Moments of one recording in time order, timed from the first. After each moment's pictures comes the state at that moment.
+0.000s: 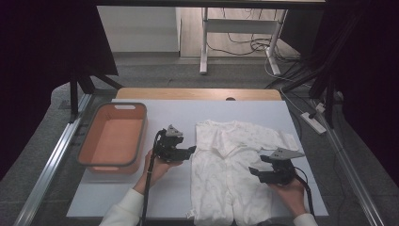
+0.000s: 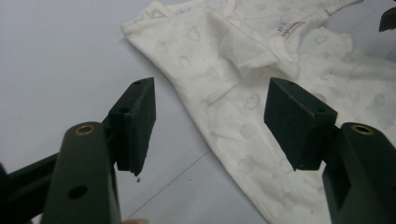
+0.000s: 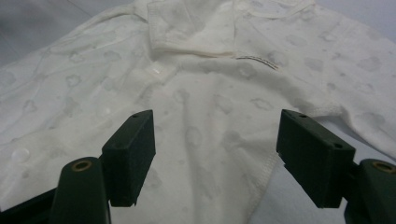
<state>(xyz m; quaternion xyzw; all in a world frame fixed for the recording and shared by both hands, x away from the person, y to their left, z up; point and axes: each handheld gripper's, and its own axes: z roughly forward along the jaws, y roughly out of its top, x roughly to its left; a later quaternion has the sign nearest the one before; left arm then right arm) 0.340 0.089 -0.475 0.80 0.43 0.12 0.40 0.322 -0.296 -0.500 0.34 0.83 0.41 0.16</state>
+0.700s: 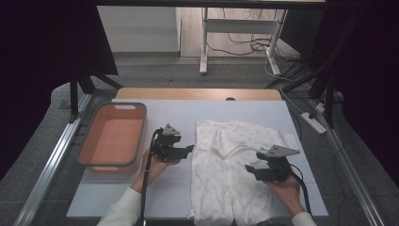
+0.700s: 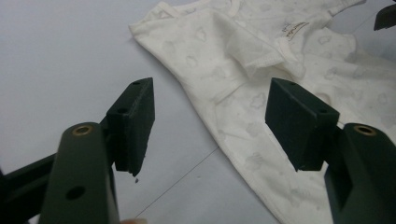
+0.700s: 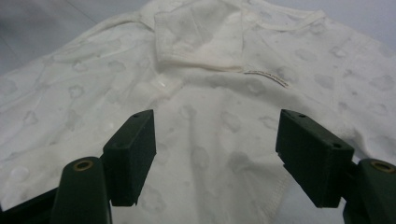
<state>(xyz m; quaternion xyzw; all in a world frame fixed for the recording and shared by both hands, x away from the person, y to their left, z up) 0.343 0.096 -0.474 0.80 0.43 0.12 0.40 0.330 -0.284 -0.498 0.33 0.84 0.41 0.16</state>
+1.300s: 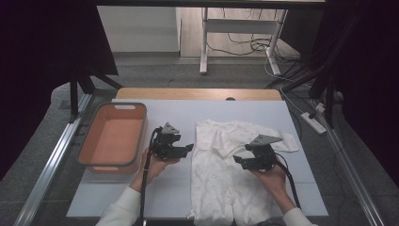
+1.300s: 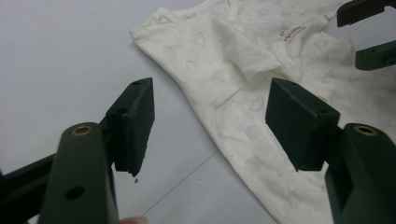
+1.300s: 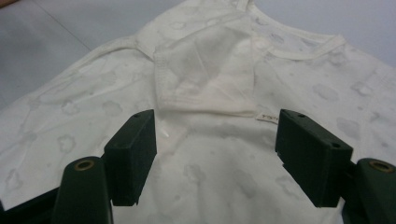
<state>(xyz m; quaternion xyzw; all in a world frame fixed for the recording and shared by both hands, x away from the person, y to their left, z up) 0.344 0.099 -0.470 0.80 0.42 0.12 0.41 0.358 -0.241 -0.490 0.33 0.84 0.39 0.15</state>
